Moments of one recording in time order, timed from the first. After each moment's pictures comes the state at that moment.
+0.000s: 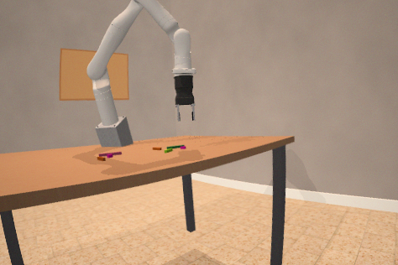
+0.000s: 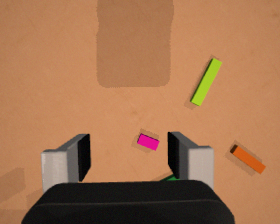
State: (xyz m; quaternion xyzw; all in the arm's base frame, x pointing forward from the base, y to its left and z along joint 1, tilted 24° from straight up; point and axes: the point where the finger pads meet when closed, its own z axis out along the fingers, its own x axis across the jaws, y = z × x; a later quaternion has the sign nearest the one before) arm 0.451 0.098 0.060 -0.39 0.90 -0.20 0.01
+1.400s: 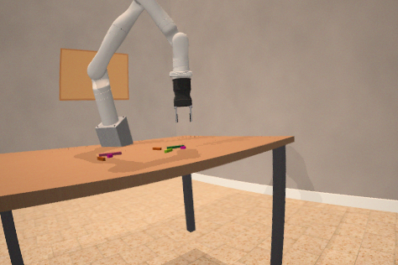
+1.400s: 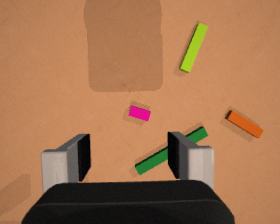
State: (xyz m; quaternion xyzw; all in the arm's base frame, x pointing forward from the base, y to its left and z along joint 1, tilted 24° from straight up) arm 0.426 0.109 0.045 -0.36 0.91 -0.20 0.02
